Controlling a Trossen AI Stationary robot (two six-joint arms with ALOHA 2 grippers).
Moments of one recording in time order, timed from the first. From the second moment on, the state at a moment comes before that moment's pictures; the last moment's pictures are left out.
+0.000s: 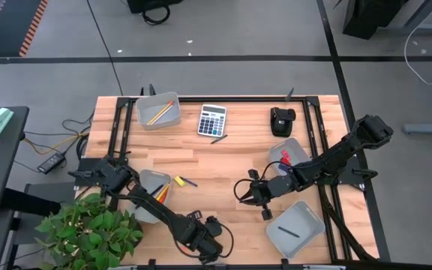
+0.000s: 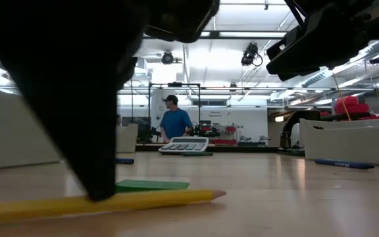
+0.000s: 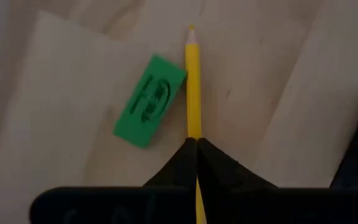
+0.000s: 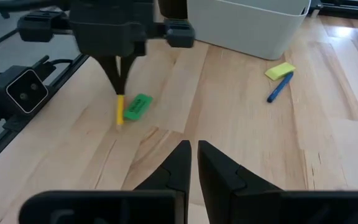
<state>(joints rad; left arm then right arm) -0.61 2.25 1.75 -0.79 -0.14 -0.97 0.44 1.46 0.58 0.38 0.18 0.08</state>
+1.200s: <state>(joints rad) -0.81 2.18 1.76 -1.02 -0.25 -1.40 0.44 1.46 0.58 0.38 0.18 0.08</state>
